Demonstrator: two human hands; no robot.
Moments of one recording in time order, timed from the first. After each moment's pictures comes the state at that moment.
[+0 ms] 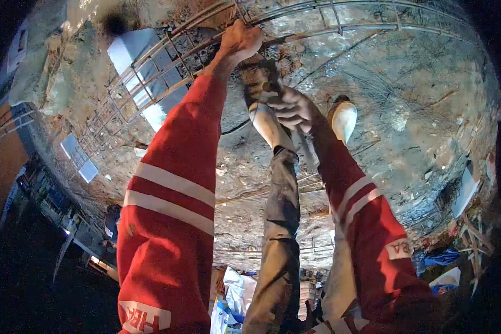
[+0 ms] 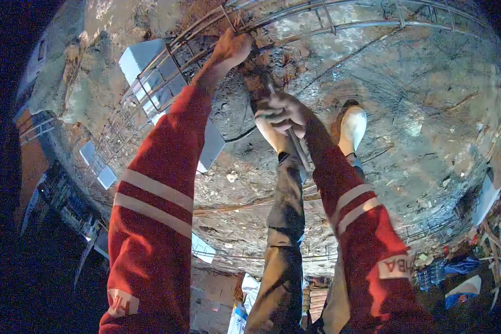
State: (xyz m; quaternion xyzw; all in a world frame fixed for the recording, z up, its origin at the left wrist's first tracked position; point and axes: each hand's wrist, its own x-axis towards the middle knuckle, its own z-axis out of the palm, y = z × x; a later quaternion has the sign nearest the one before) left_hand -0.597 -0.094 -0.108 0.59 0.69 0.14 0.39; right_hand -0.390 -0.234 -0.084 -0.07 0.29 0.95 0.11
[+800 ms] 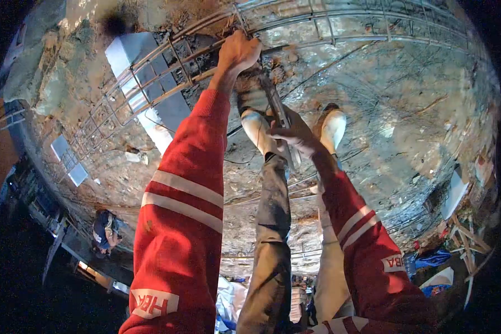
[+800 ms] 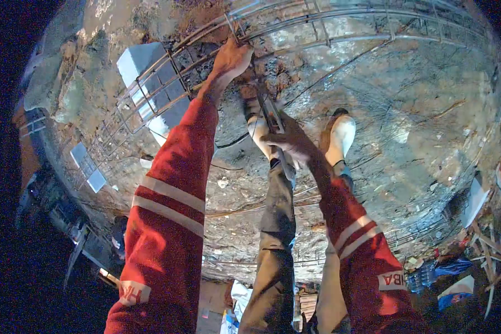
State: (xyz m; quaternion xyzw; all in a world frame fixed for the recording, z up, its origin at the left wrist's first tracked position) left_hand -0.579 -0.099 -0.067 0.59 0.71 0.11 0.37; right_hand -0.383 -0.258 -0.007 -0.44 -0.32 0.82 0.20
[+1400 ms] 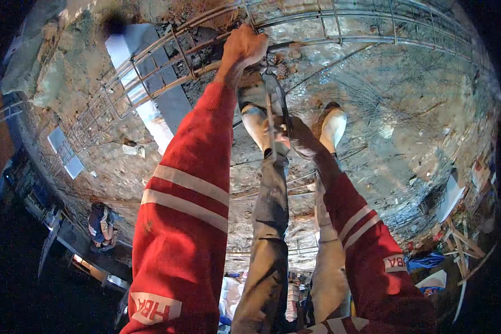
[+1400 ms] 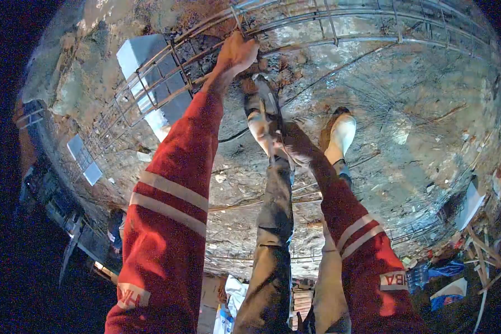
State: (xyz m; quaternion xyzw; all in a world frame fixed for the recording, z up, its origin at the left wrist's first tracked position) left_hand -0.569 -0.096 -0.031 0.57 0.74 0.07 0.35; right_hand -0.376 -0.283 -0.033 -0.40 -0.23 0.87 0.18
